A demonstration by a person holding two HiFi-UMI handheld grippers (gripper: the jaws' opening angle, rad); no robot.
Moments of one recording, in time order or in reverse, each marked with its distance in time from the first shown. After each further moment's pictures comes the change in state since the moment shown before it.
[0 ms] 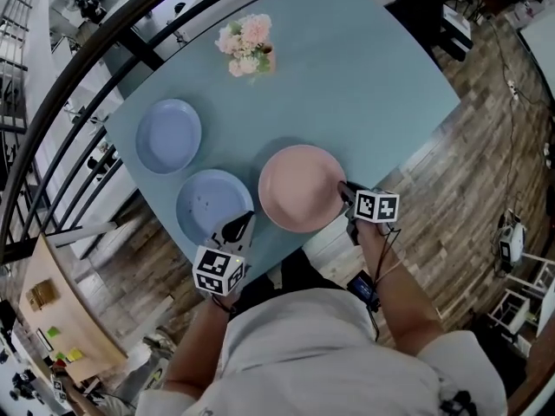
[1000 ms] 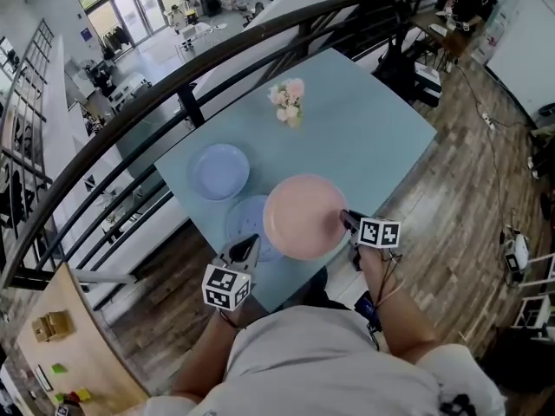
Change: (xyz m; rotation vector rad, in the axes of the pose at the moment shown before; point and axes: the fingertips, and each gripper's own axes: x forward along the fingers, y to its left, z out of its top) left arm -0.174 0.034 0.022 0.151 -0.197 -0.037; right arm -0.078 0.181 -0.021 -0.027 -0.262 0.035
